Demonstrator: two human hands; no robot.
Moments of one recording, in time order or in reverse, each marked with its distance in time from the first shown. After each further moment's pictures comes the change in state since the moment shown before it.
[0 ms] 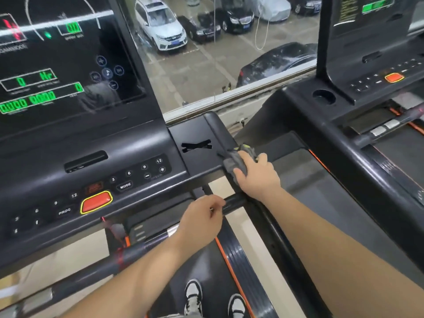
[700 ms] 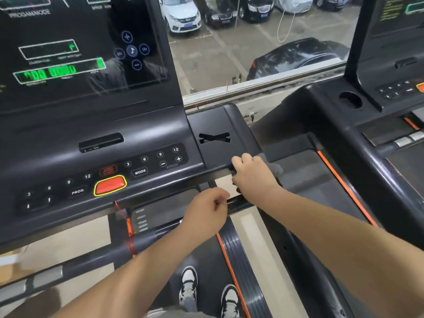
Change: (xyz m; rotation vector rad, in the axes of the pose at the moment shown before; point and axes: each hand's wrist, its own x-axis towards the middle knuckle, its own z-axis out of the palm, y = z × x) left_hand 0.003 -0.027 -0.008 -0.192 0.029 -0.079; right_hand -0.008 -0.061 -0.008 -0.918 -0.138 -0.616
